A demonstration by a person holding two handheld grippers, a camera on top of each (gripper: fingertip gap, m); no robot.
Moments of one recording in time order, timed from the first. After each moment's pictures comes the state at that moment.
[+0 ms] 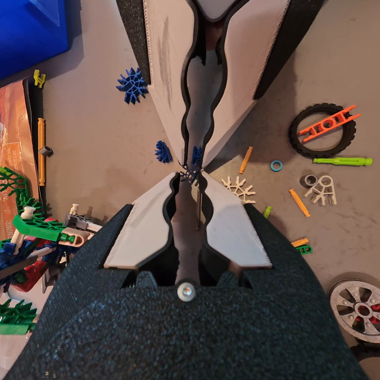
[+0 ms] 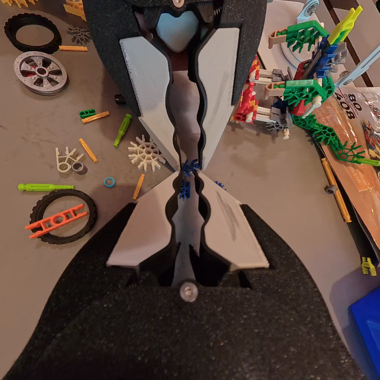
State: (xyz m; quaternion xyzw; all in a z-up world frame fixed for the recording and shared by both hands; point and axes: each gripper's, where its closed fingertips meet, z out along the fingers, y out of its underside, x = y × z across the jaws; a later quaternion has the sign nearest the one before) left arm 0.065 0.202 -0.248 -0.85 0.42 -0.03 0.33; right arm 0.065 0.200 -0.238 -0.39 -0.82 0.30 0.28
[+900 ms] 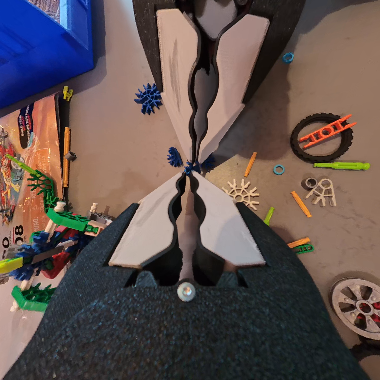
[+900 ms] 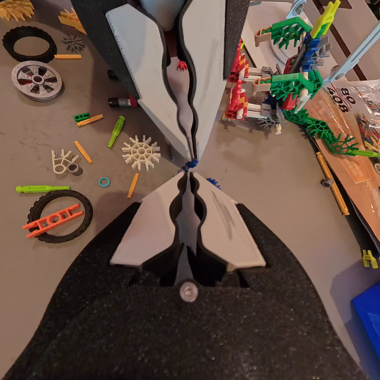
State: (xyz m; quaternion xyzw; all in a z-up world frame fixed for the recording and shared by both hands) left arm 0.062 0.206 -0.231 -0.84 0.42 -0.02 0.36; right arm 0.065 0.207 -0.235 -0.41 -0.81 0.31 0.28
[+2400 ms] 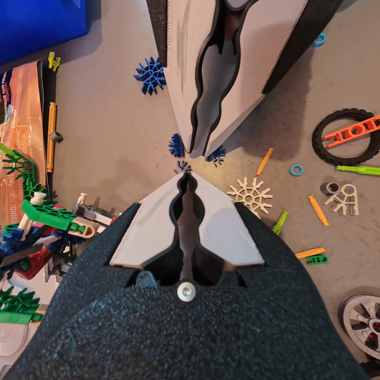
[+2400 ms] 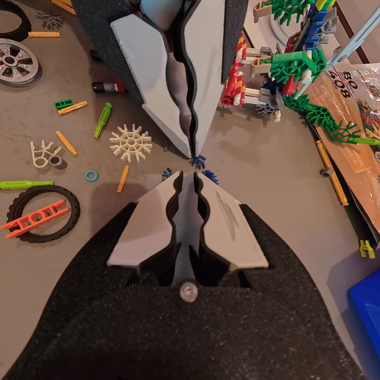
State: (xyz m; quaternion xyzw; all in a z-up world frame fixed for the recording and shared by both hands) left arm 0.053 0.212 -0.250 -0.86 0.39 -0.02 0.33; right arm 0.065 0.216 -0.245 -0.42 -0.81 0.29 0.28
